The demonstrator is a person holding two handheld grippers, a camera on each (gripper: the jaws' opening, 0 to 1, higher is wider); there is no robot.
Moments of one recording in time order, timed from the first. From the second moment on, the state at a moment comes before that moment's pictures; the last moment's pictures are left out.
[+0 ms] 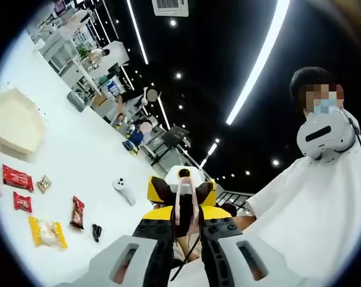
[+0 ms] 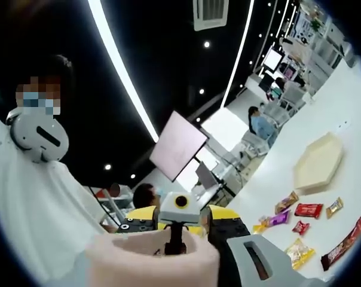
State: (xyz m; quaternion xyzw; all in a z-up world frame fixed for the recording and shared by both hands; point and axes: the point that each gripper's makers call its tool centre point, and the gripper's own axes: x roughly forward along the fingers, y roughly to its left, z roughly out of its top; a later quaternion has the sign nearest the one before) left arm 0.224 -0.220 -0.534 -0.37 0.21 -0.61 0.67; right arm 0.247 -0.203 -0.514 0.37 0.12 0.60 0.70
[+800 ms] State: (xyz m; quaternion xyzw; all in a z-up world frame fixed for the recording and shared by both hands) left arm 0.226 -0.222 -0.532 -0.38 0.24 -0.61 0.66; right arm 0.239 -0.202 -0.513 0.39 0.14 0.60 0.68
